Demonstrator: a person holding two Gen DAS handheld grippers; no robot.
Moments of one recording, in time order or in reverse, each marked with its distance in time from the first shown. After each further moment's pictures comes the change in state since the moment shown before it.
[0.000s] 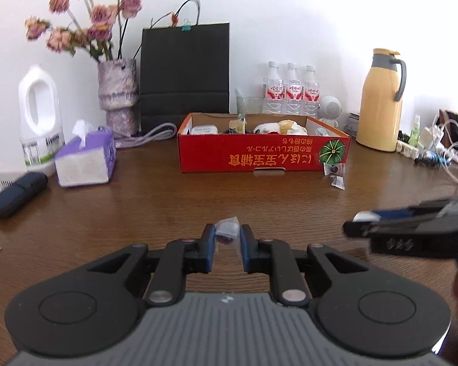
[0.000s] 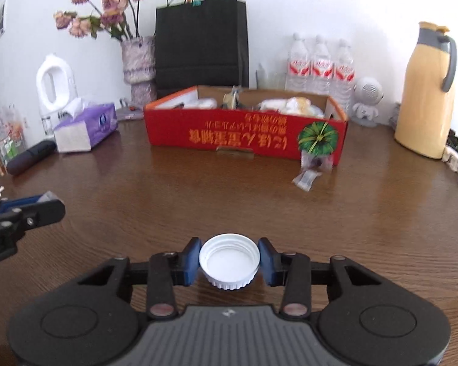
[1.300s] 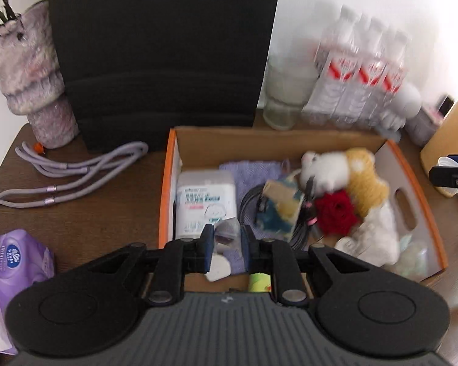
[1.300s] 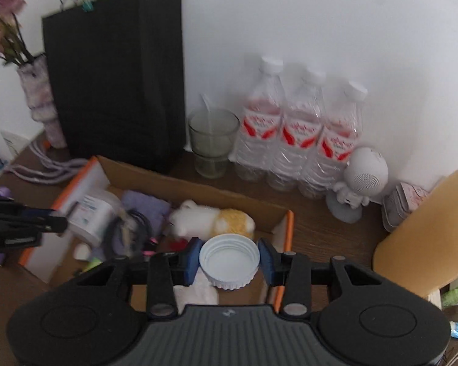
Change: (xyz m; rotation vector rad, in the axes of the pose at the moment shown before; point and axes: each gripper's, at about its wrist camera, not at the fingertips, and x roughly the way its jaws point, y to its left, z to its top) left arm 0.339 0.061 0.229 -0.045 0.540 -0.085; right arm 0.215 -0.102 0.299 -0.080 0.370 -0.120
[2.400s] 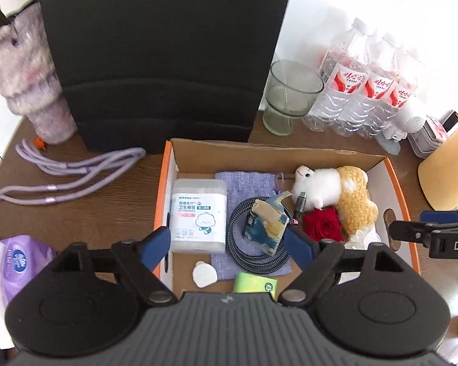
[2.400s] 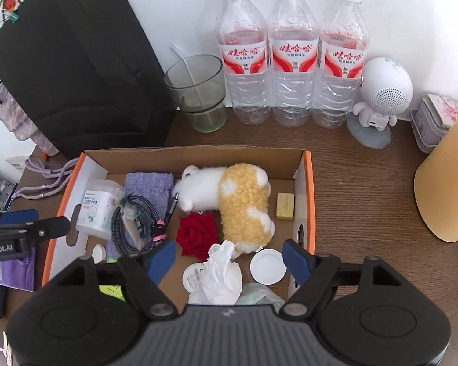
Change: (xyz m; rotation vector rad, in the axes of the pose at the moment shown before) left arm -0.027 -0.015 0.049 -0.062 0.051 0.031; right arm 0.025 -0.028 0.013 0.243 0.169 0.164
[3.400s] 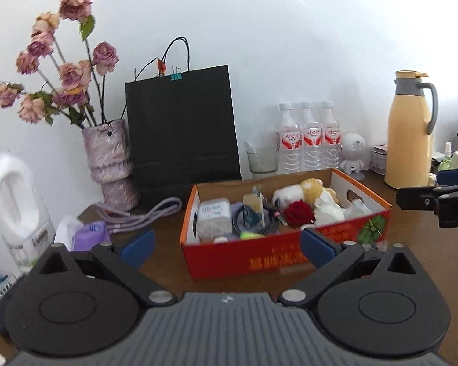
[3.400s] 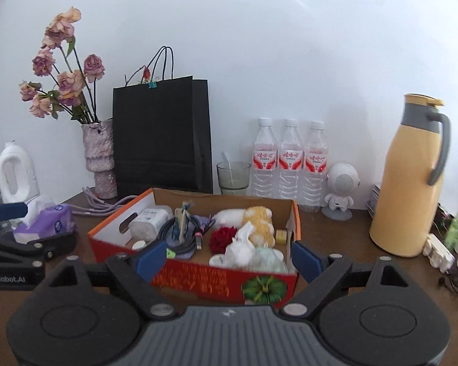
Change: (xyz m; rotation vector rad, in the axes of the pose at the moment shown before) left arm -0.116 -0.030 -0.310 0.132 -0.694 0.092; right arm -0.103 0.025 -0.290 -0.155 -0.734 -0.018
